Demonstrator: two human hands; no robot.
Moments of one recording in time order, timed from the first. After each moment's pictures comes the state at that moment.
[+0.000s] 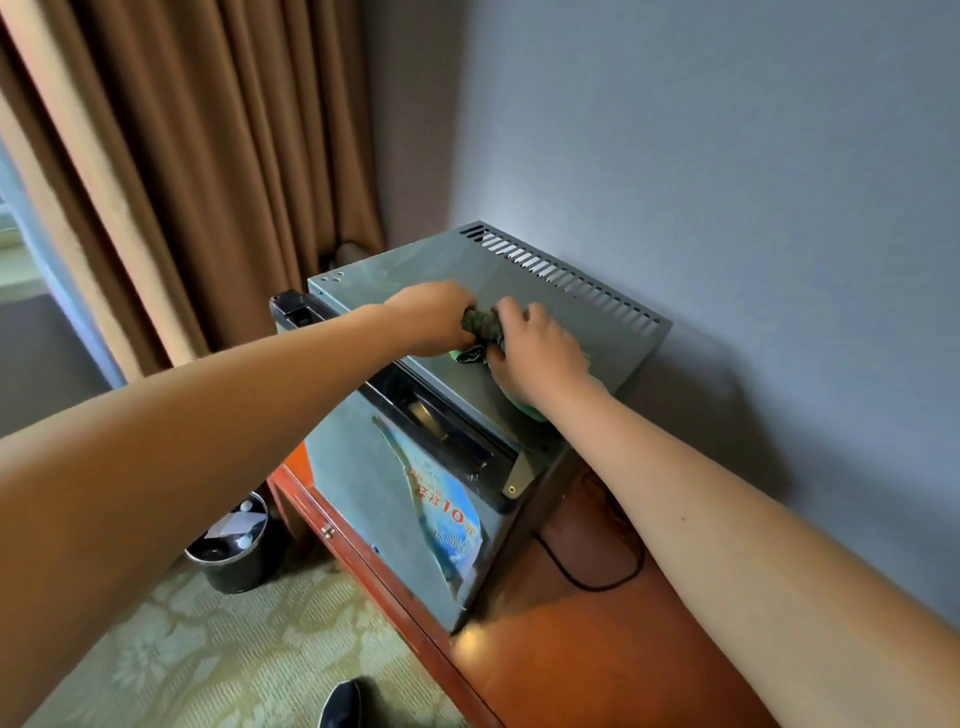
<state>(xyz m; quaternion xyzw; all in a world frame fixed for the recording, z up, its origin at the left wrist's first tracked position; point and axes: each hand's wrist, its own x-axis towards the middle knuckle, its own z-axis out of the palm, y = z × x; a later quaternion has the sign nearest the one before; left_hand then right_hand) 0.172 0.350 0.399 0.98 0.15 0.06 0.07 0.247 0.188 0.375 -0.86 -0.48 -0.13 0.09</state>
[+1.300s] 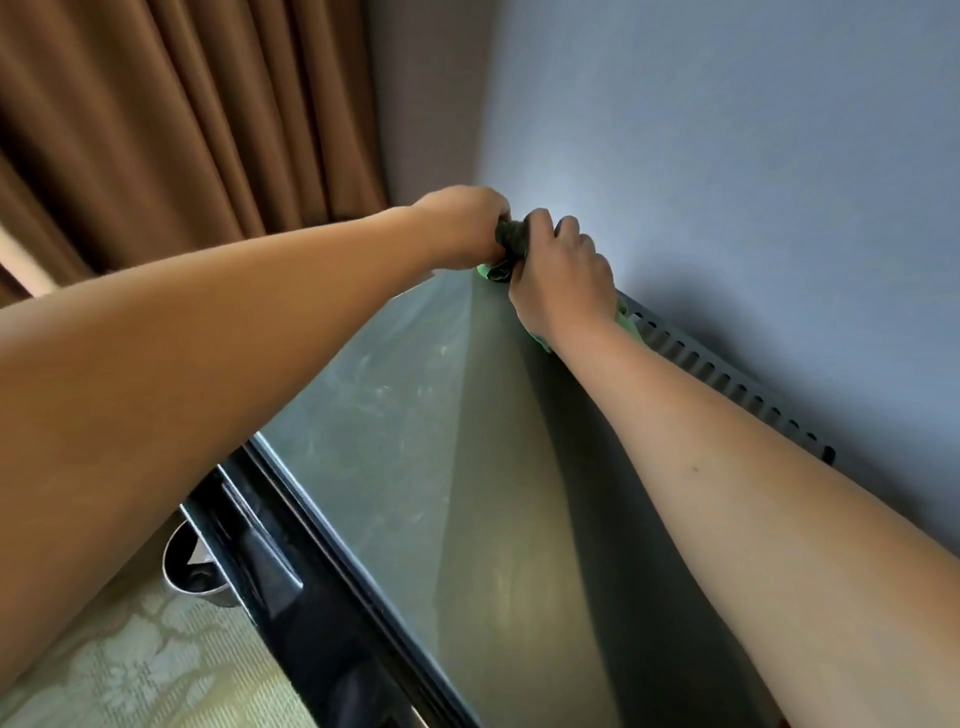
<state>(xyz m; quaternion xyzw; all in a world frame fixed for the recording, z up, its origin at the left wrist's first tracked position) 0.386 0.549 0.402 0.98 0.19 0.04 0.10 0.439 0.407 0.365 -0.88 -0.41 -0.19 0.10</state>
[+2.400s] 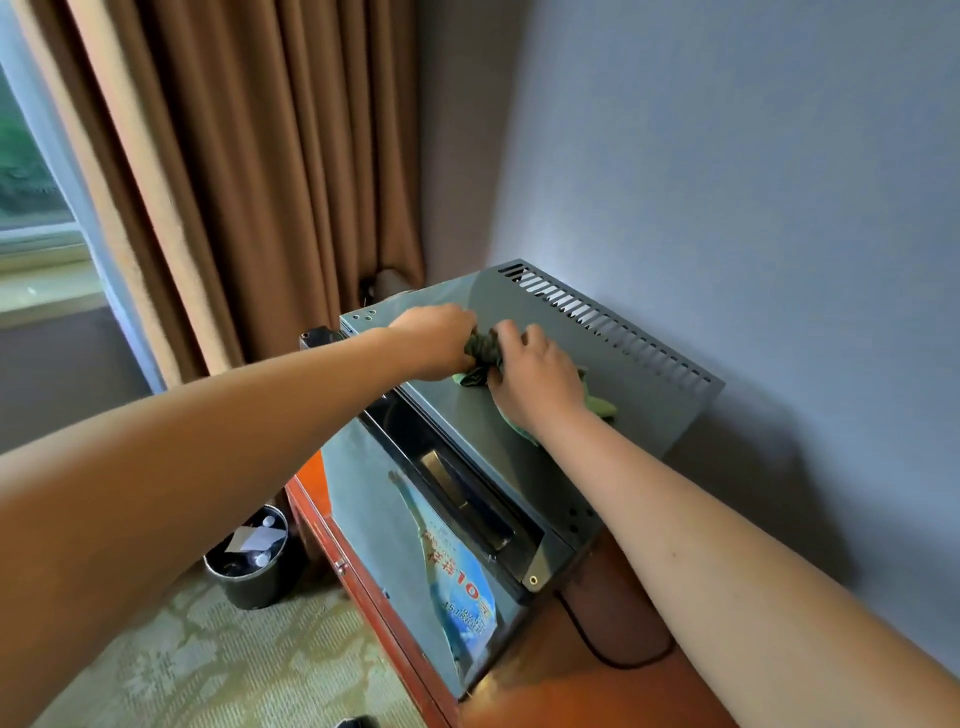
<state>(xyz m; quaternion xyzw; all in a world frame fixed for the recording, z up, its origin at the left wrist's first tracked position) 0.179 0.397 0.400 0.98 0.21 0.06 0.03 0.262 0.247 0.377 -0.84 -0.51 -0.12 0.10</state>
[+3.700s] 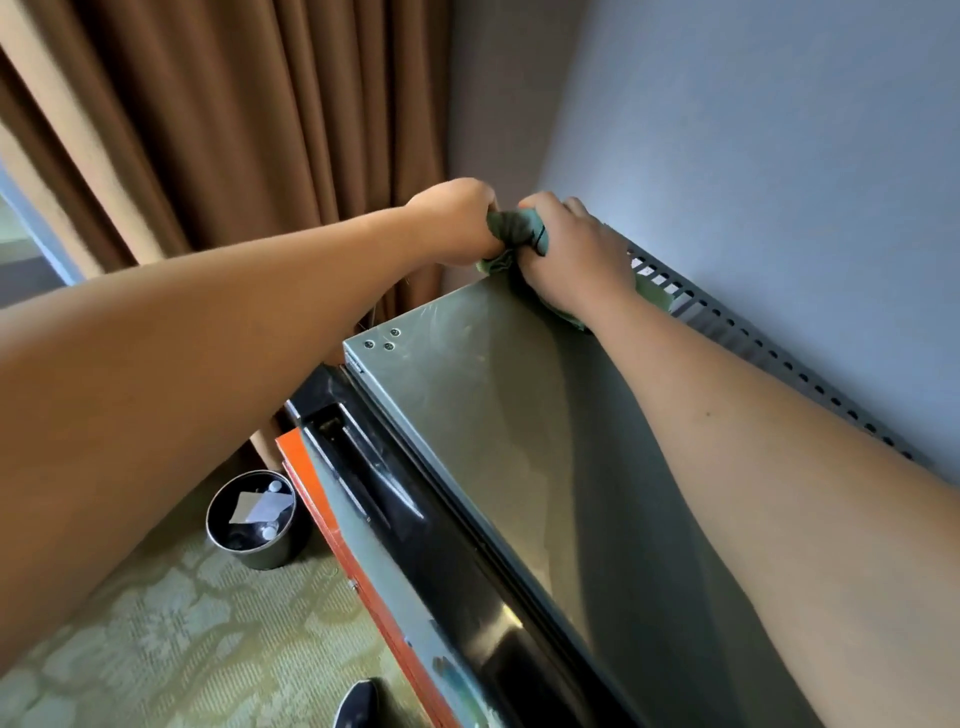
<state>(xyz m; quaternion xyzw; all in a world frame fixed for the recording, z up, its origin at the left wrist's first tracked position) 0.275 0.573 0.402 0.94 0.28 0.07 0.20 0.396 0.453 0.368 -0.84 -0.50 -0.09 0.18</state>
